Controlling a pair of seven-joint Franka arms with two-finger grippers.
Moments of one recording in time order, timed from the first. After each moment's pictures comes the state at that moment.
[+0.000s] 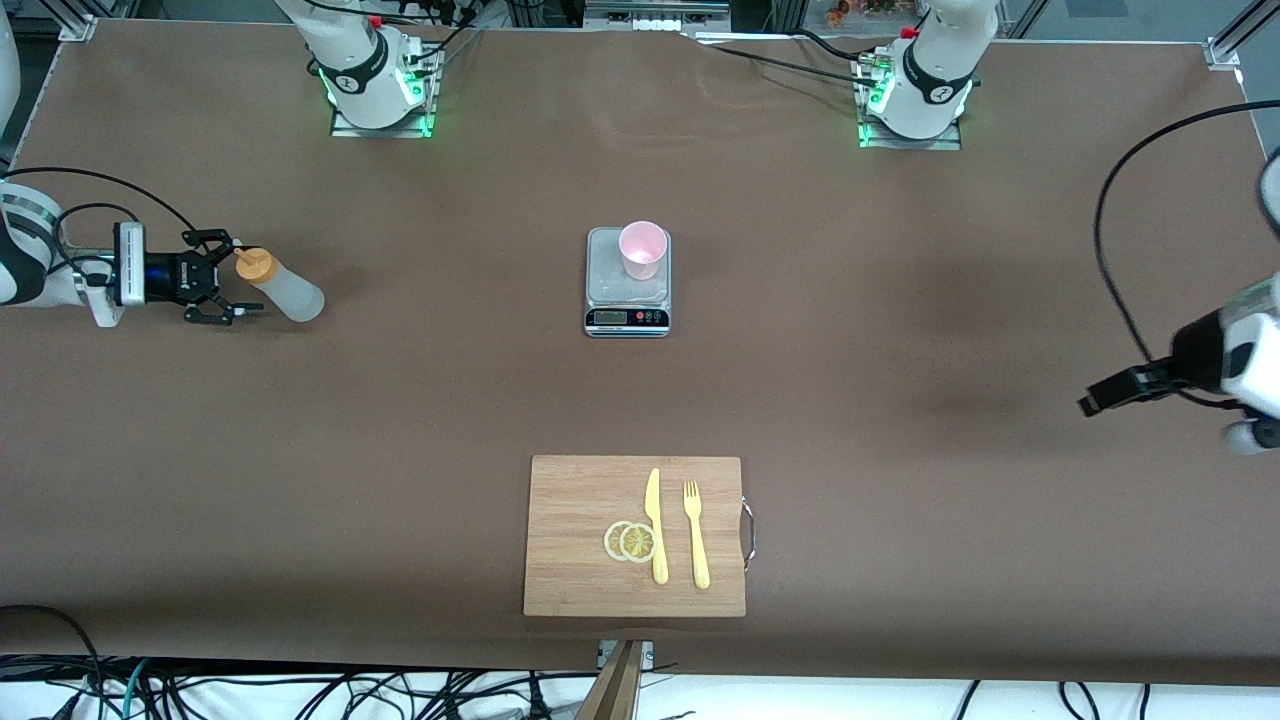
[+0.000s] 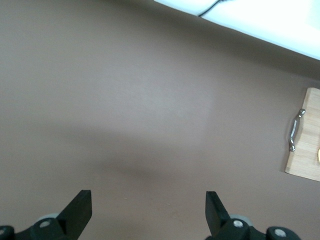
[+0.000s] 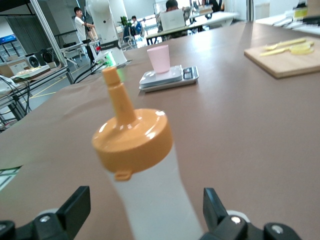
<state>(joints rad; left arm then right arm) 0.61 0.35 -0.60 -1.50 0.11 1.88 -0.27 -0.57 0.64 -0.04 -1.90 0.73 1.48 -2.52</state>
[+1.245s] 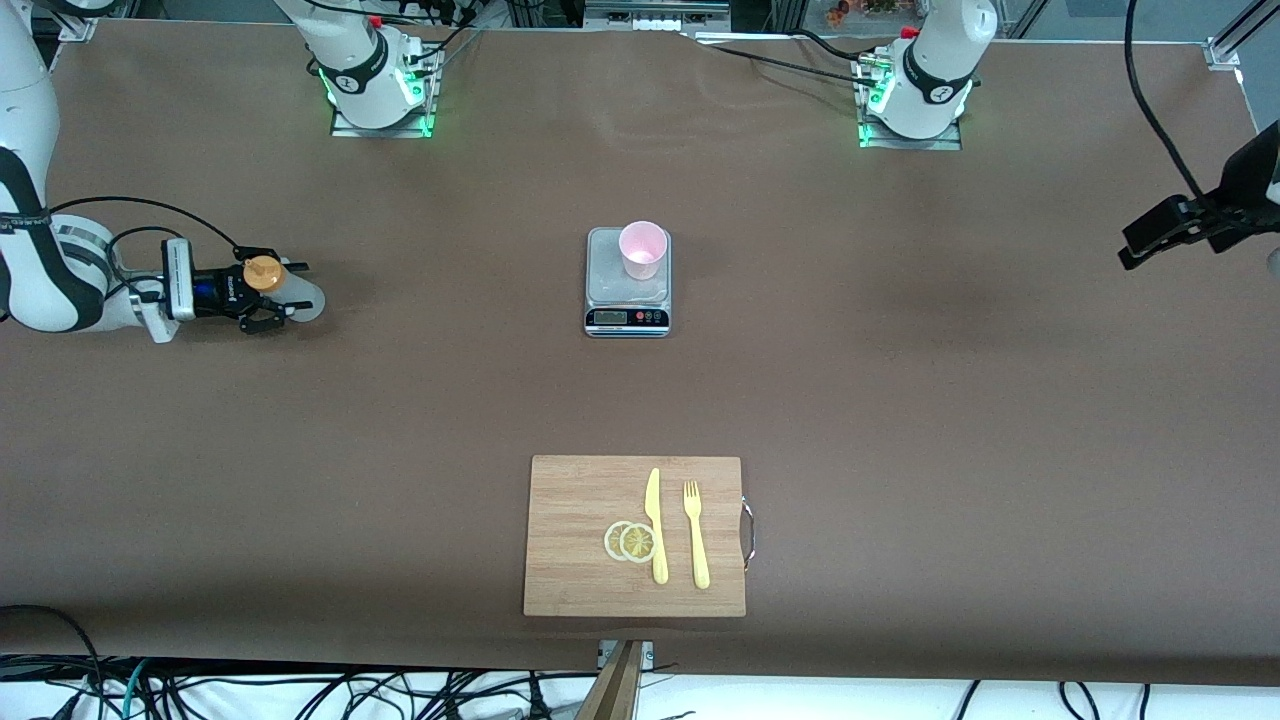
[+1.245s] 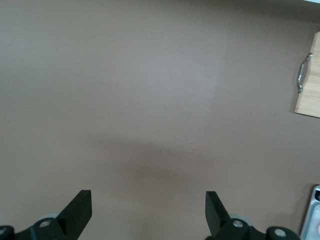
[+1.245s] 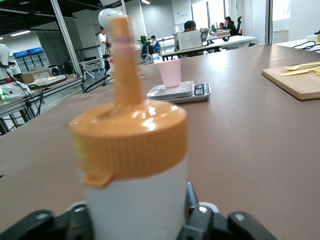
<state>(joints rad) 0.01 0.00 0.00 -1.59 0.02 1.59 -0.20 -0.53 0.71 0.01 -1.90 0.76 1.47 -2.57</state>
